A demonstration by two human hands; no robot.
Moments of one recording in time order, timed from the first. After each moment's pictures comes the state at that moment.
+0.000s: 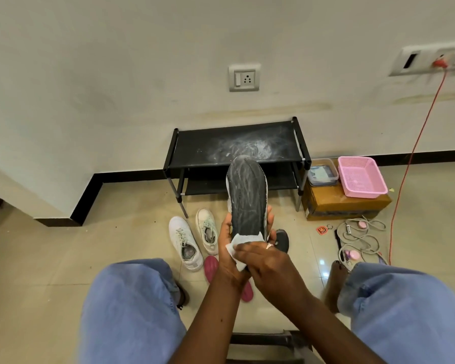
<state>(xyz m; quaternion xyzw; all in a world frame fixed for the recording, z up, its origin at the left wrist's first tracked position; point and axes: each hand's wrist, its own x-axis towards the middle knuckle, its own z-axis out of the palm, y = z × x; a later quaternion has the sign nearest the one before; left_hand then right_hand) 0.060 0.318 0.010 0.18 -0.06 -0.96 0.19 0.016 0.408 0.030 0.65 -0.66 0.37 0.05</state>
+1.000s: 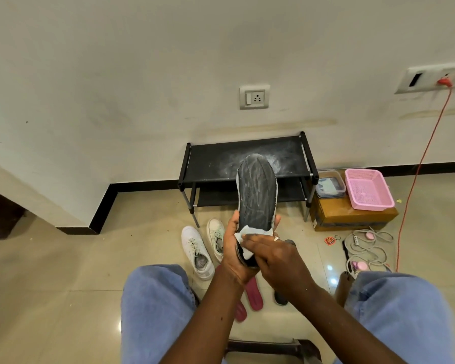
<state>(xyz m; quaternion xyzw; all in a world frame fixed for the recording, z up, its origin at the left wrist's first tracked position) 0.067 0.288 0.082 0.25 -0.09 -0.95 0.19 0.008 0.378 0.090 0.64 -0.67 0.38 0.06</state>
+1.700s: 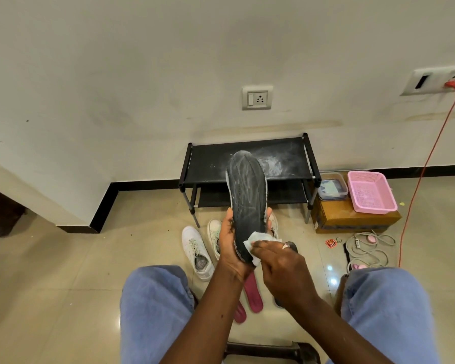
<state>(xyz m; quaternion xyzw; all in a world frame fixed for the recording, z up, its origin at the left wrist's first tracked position) 0.058 0.277 0.086 0.23 -0.12 -0.94 0.24 0.010 0.380 0.087 0.58 -0.72 0.37 0.13</state>
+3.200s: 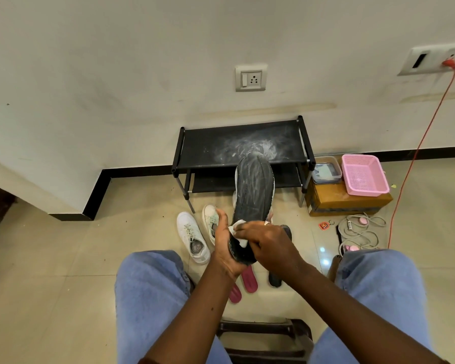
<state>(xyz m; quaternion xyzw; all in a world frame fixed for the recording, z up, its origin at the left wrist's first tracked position) 0.075 0.291 0.076 0.30 -0.10 -0.94 0.15 -0.003 0.366 0.089 0.66 -0.66 0.36 -0.01</state>
